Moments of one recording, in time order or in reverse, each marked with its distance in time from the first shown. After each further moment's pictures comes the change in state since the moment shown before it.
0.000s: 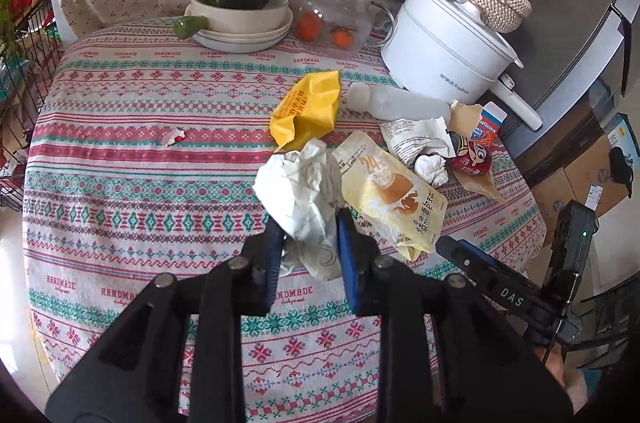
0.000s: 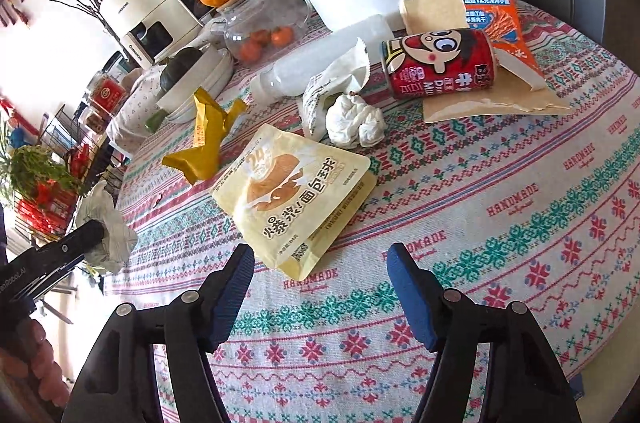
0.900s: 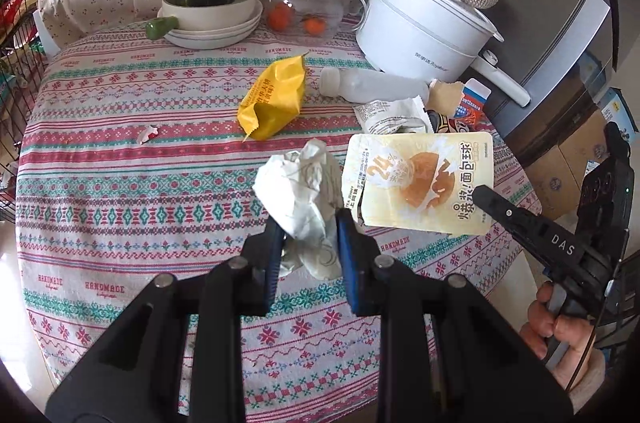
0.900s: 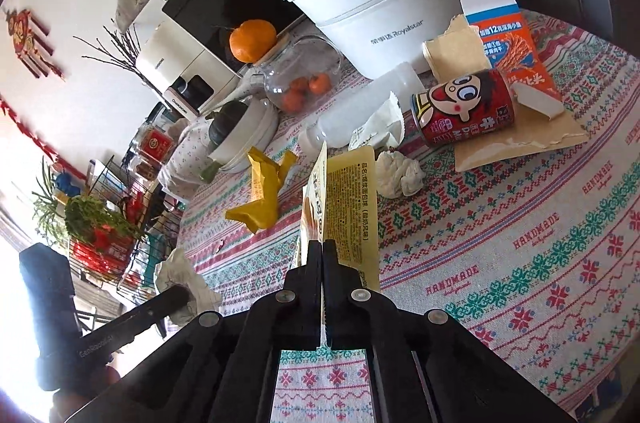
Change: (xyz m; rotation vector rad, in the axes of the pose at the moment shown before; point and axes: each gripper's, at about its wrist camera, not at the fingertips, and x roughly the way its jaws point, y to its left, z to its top) left arm 0.000 -0.034 -0.010 0.079 0.021 -0.023; right arm -0.042 -0.003 0.021 0.076 -0.125 0.180
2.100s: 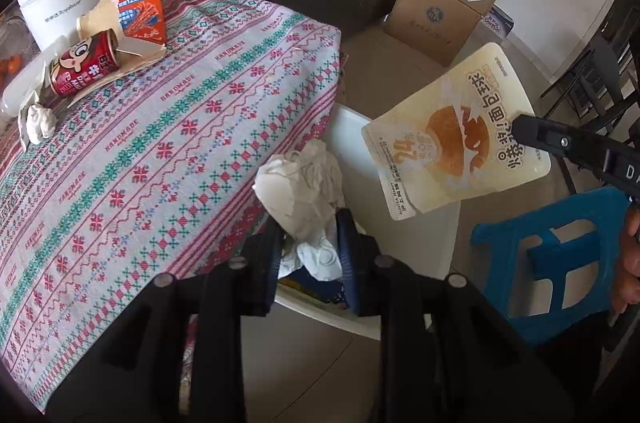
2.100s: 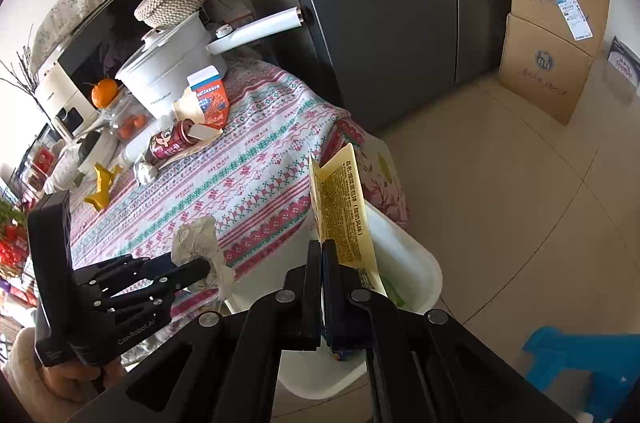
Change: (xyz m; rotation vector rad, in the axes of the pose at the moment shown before) left arm 0.070 -0.308 -0.131 0.581 0.219 -0.253; right arm -0.280 -0.165 -0.048 0.058 -0.032 -0.532
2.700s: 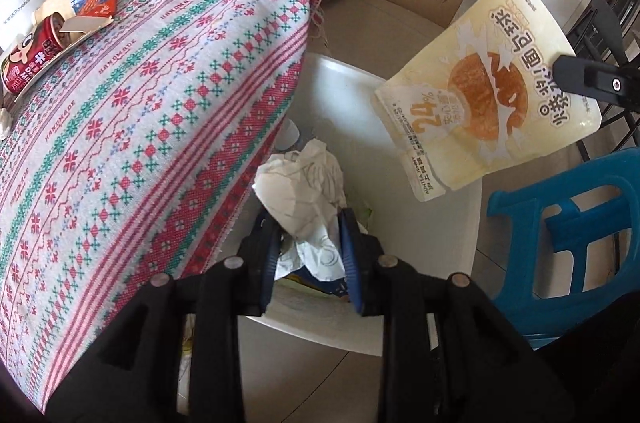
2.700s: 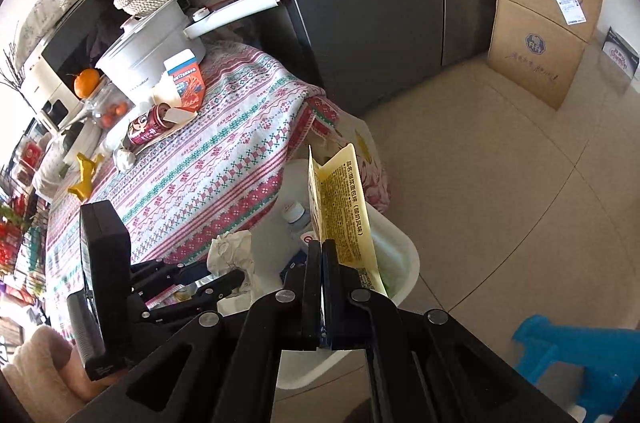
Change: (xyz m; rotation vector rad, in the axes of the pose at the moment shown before) left arm 0.052 -0.026 -0.015 0.076 0.072 0.024; right arm 0.009 -0.022 -0.007 0.013 0.052 -0.031
